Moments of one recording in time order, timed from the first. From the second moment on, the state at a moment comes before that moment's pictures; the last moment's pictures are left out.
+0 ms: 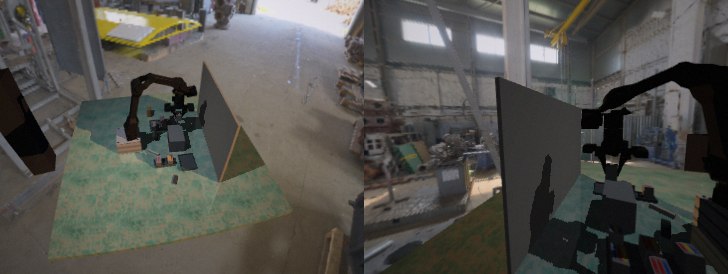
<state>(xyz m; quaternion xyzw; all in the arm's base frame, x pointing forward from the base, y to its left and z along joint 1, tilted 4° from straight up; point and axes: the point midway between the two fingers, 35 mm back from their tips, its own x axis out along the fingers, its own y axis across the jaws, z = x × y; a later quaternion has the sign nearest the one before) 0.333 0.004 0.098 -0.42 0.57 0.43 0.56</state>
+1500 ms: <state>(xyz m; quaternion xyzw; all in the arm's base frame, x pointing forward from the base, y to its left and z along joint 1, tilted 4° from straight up) 0.307 -0.235 0.103 -0.46 0.56 0.44 0.53</state>
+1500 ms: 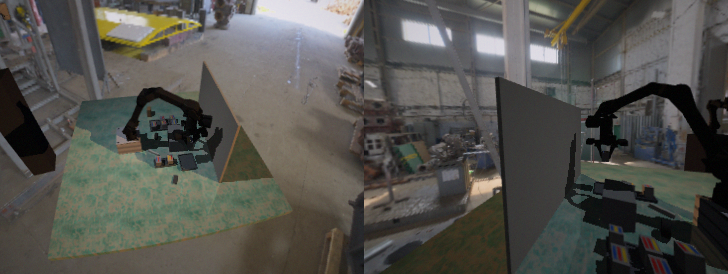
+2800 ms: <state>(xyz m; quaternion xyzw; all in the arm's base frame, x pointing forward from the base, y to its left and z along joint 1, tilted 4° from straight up) 0.311 -0.242 0.060 -0.46 0.56 0.44 0.52</state>
